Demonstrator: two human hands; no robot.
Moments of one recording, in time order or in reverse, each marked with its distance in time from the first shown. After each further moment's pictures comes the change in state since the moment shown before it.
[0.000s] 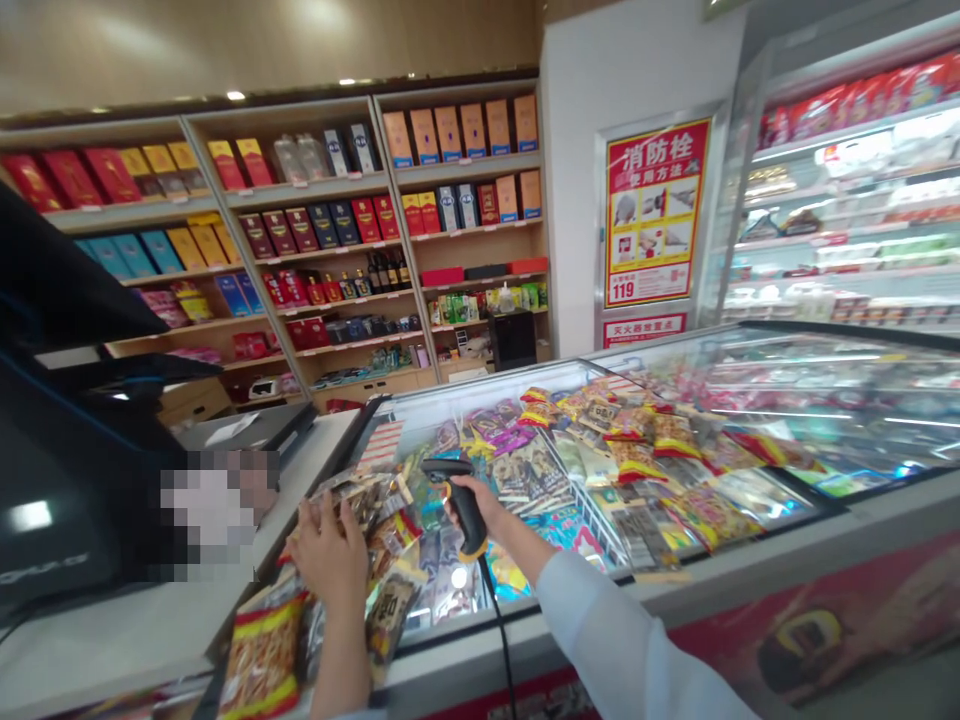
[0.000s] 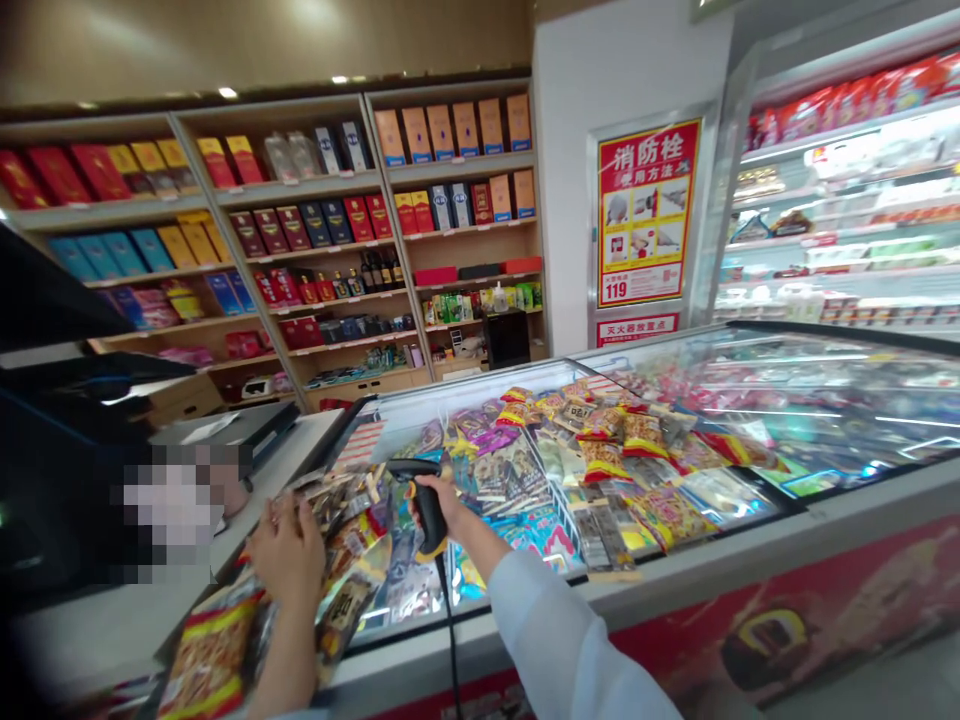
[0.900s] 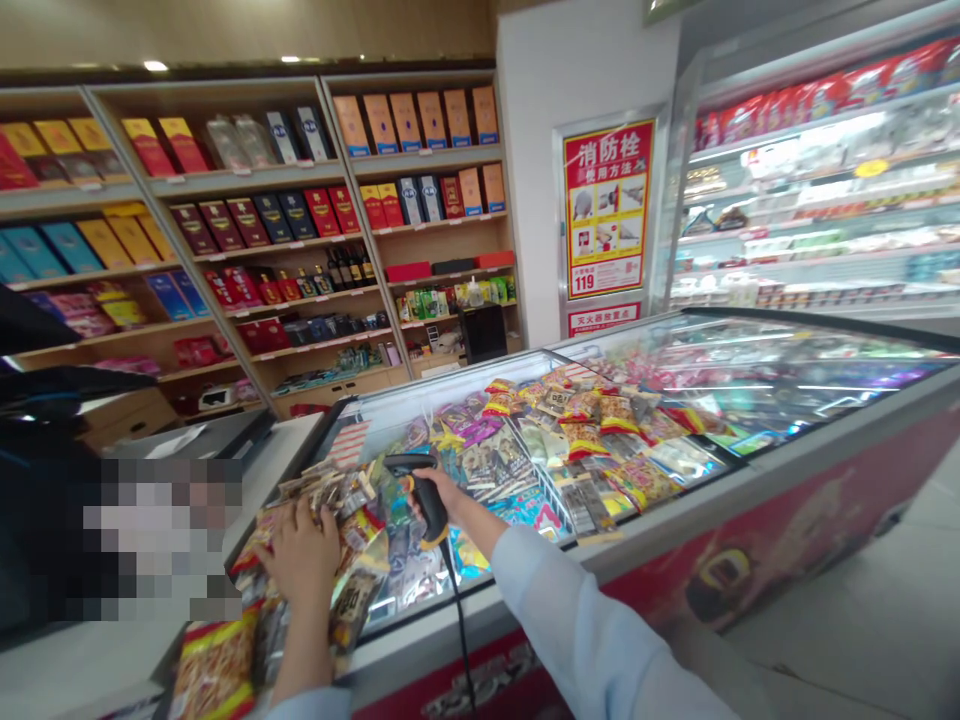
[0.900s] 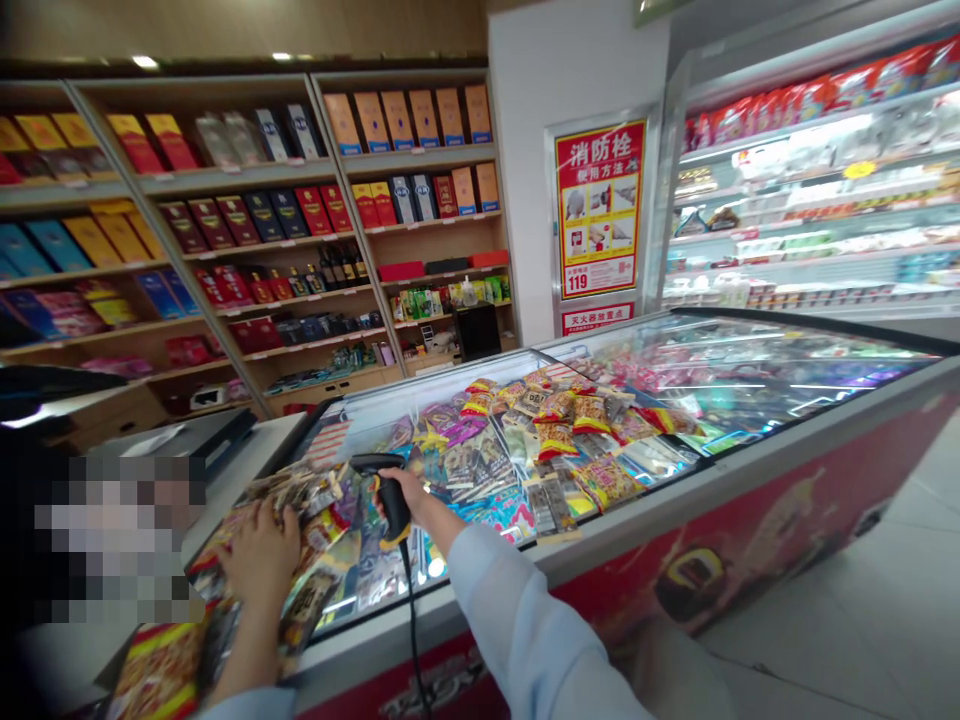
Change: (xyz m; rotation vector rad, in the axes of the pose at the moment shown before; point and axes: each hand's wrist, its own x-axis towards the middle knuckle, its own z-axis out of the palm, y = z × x) left_hand -0.005 0.010 0.004 0.191 -0.188 0.084; right_hand -0.007 -0.002 0.000 0.060 -0.061 -0.006
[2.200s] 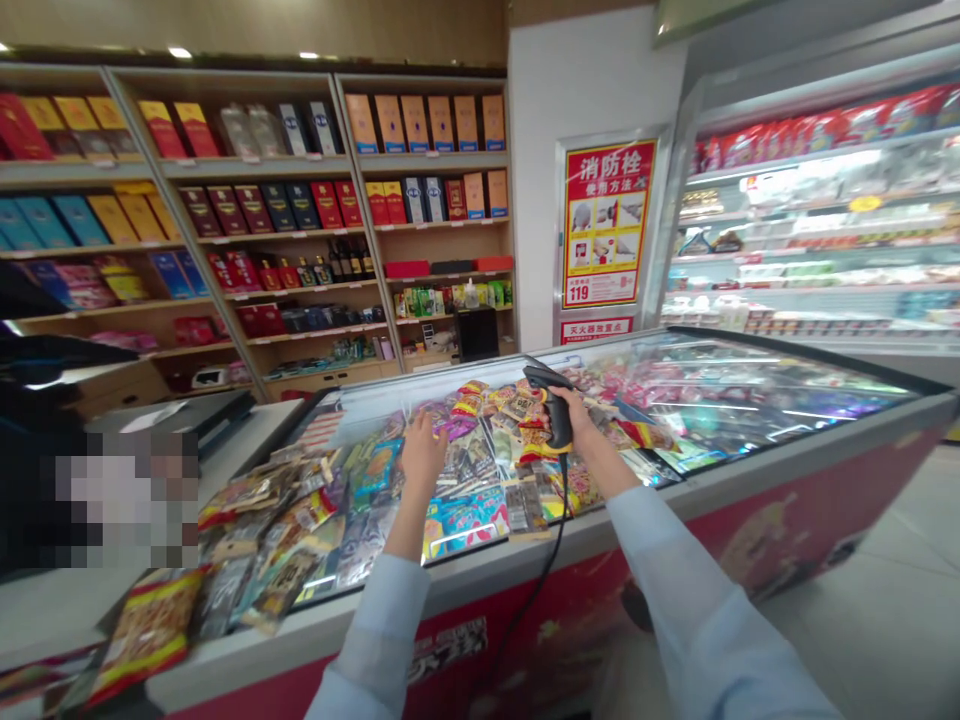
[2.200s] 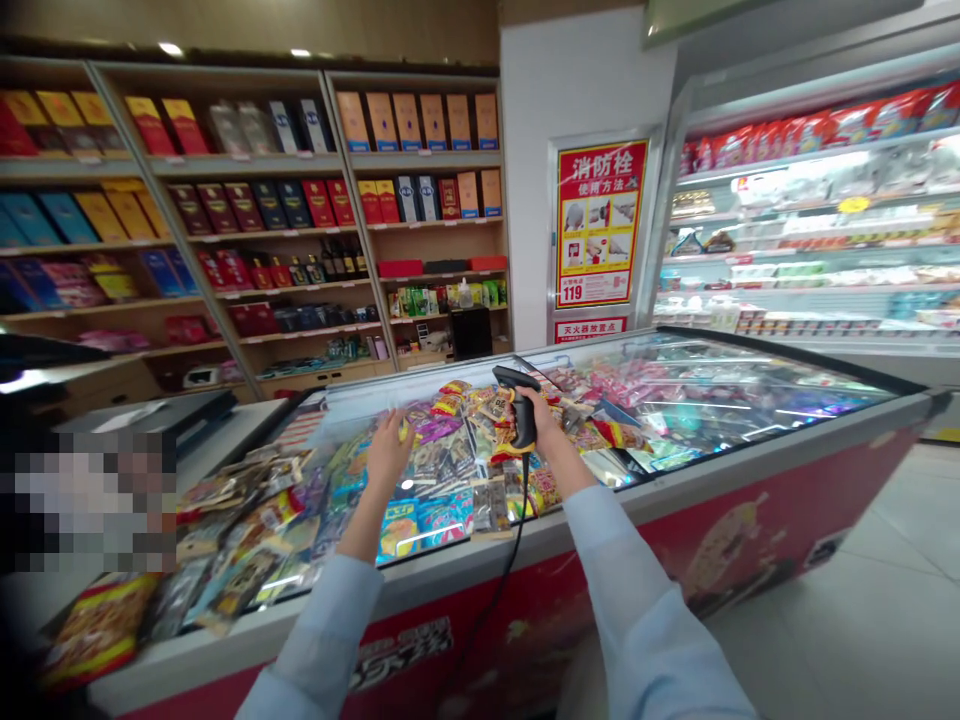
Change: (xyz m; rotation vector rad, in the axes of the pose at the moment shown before) left_hand -0.036 0.247 -0.015 -0.528 -0.249 0.289; right_hand -0.235 -0.196 -0.113 -0.174 0.400 -0.517
